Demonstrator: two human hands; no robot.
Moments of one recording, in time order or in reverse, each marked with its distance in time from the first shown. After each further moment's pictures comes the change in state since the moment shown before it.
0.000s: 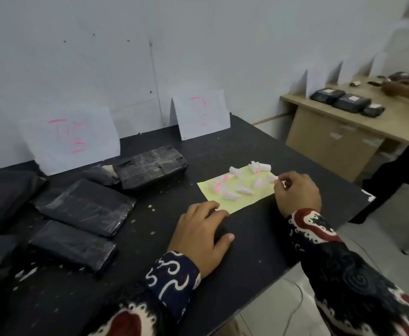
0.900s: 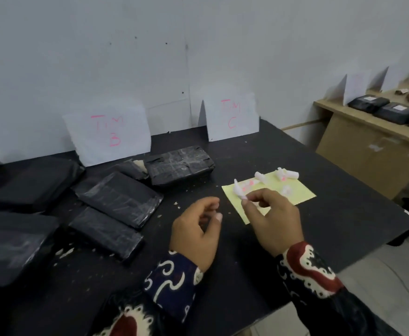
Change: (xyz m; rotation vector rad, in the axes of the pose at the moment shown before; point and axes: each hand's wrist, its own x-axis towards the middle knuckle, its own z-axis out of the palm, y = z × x) left_hand -0.013 -0.009 -0.021 -0.550 0.468 -0.318; right_hand -0.083 -0.075 0.007 0.322 -0.229 -0.294
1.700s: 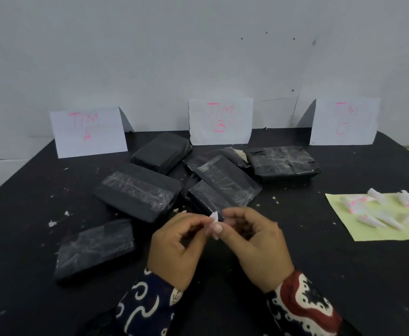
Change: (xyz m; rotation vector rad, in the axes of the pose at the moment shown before) left_hand -0.077 -0.034 -0.185 0.085 0.278 0.061; right_hand -0.098 -0.133 0.109 0.565 -0.555 -0.054
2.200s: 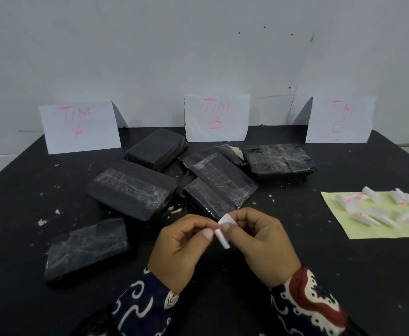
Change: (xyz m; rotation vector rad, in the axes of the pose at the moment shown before) left_hand 0.001 -0.001 0.005 -0.263 -0.162 -0.130; right_hand 0.006 0.001 -0.011 0.112 -0.098 0.072
